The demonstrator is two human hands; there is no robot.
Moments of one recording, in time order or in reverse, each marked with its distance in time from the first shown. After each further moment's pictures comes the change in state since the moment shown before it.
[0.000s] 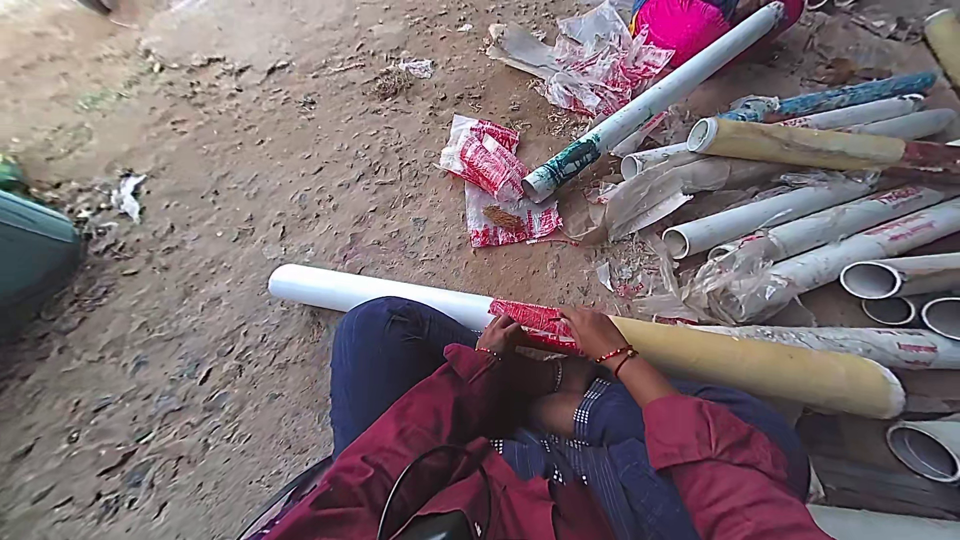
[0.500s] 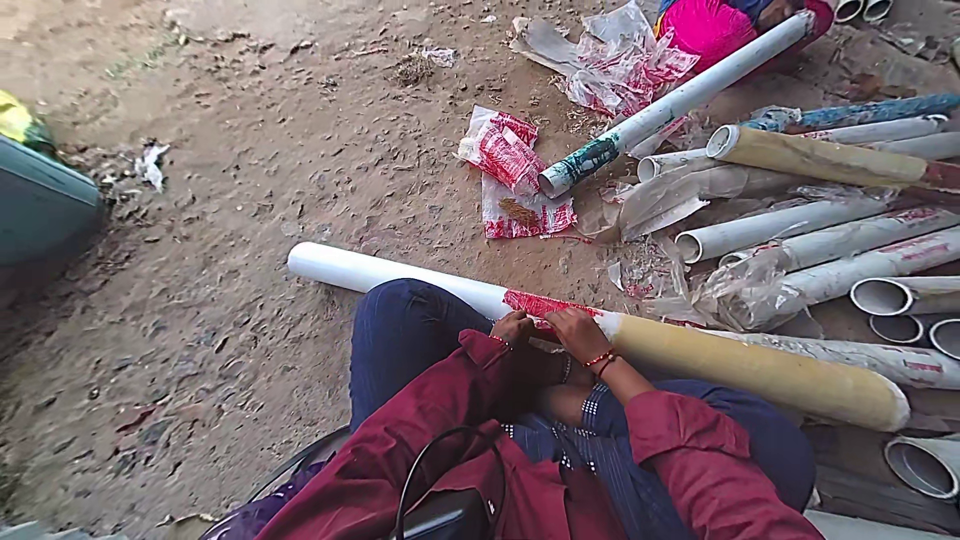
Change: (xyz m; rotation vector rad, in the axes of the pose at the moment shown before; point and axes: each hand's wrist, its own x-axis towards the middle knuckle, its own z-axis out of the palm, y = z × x) left_hand -0.005 -0.007 -0.001 0.001 -0.032 0.066; right_hand 0.019 -0.010 0.063 -0.093 0.441 -0.416
